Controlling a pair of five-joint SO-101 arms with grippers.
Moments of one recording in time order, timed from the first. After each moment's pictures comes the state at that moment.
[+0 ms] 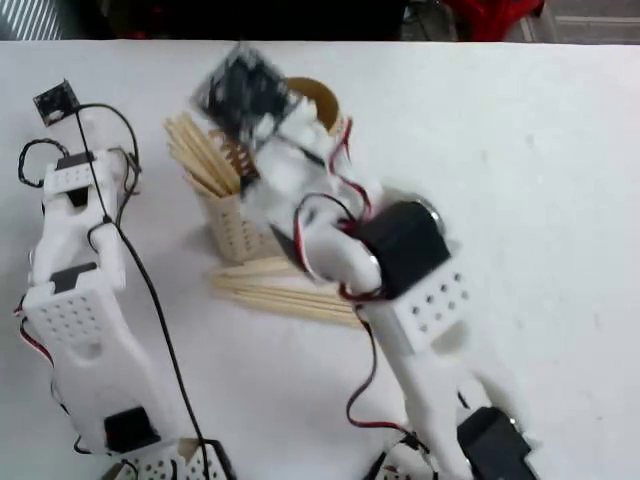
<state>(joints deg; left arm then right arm) -24.7 39.3 -9.2 41.4 15.3 -40.1 -16.7 -21.0 90.8 21.2</state>
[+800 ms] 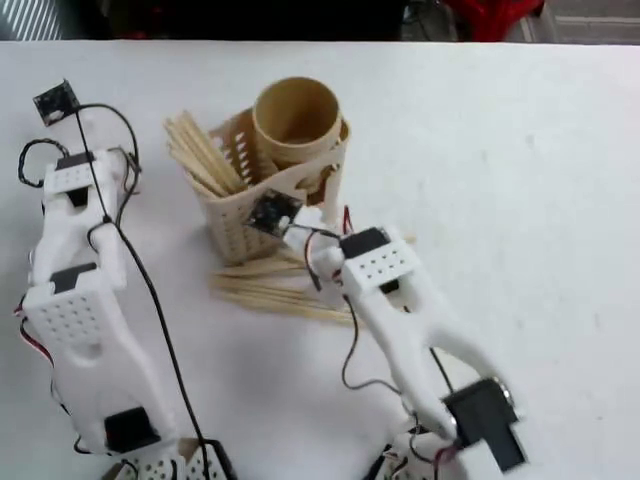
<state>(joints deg) -24.7 39.3 -9.2 41.4 15.3 -28.4 -6.7 38.1 51.4 39.1</state>
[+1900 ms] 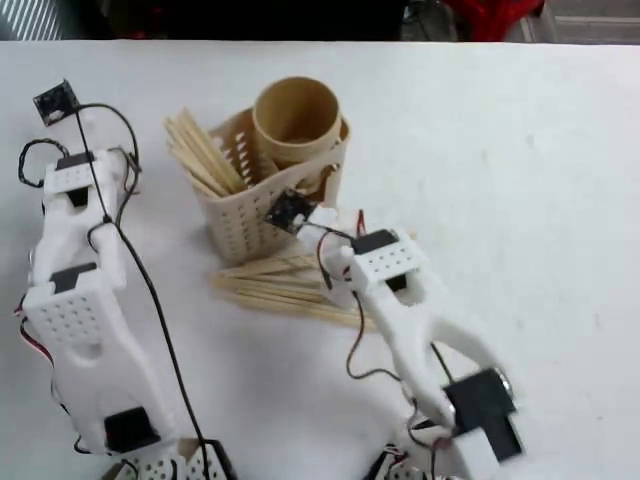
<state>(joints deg) -24.7 39.3 -9.2 41.4 15.3 -24.5 -8.5 42.1 49.1 36.5</state>
